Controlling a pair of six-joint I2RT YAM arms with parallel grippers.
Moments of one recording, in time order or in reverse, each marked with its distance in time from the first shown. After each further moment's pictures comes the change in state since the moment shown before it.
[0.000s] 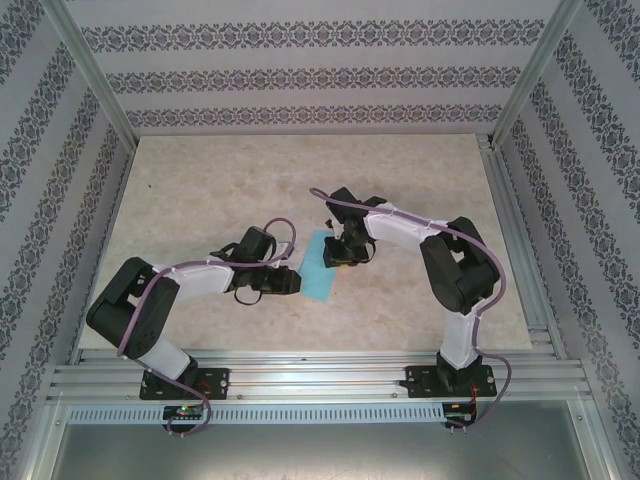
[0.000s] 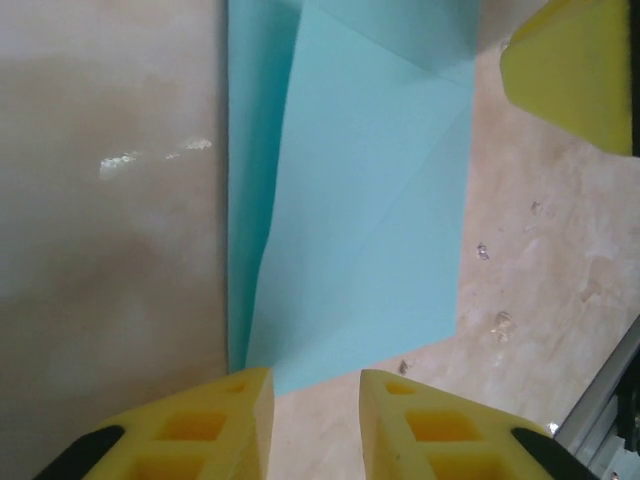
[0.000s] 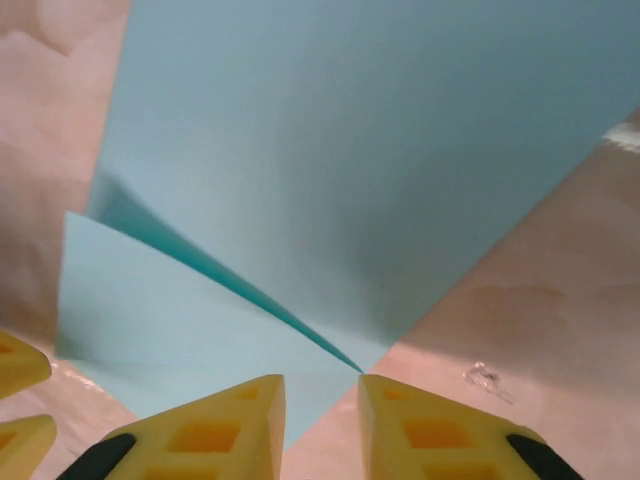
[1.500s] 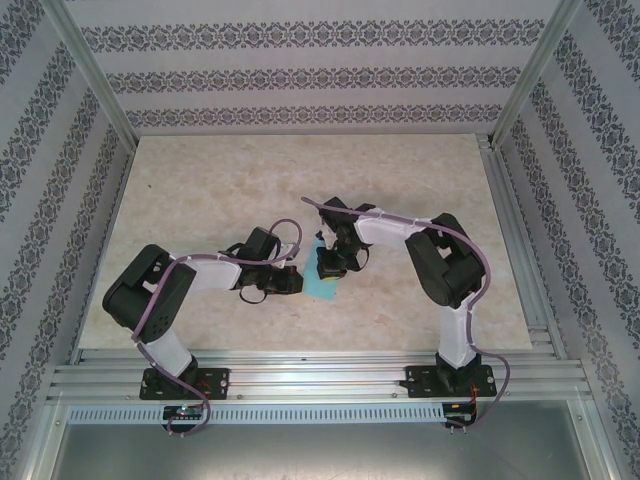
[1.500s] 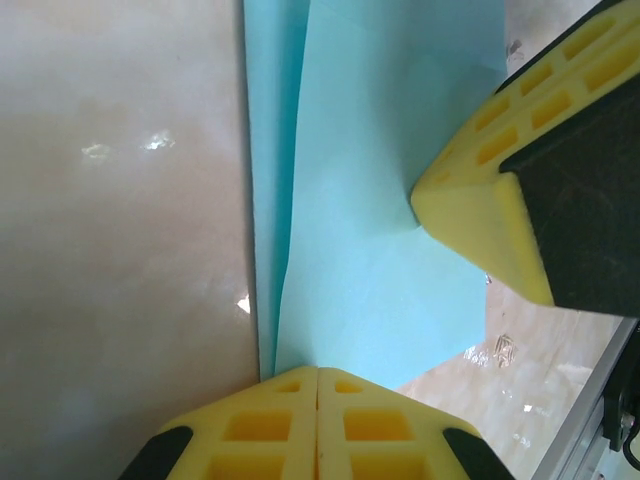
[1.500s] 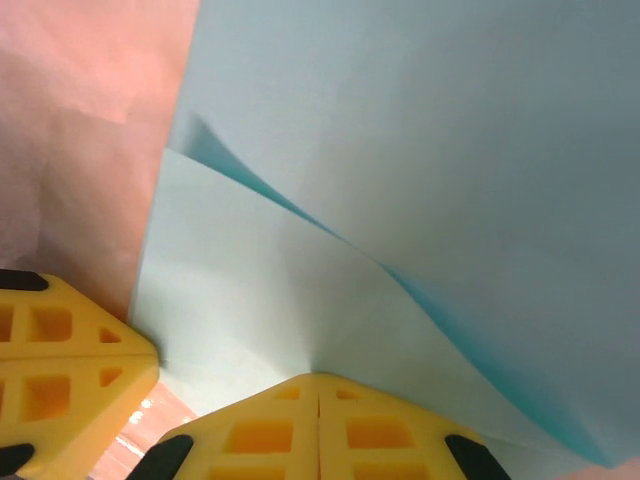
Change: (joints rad) left arm -0.002 0.138 0.013 0.111 0.059 -0.006; right arm 0.026 0.101 -0.004 0.018 -0.148 -0.015
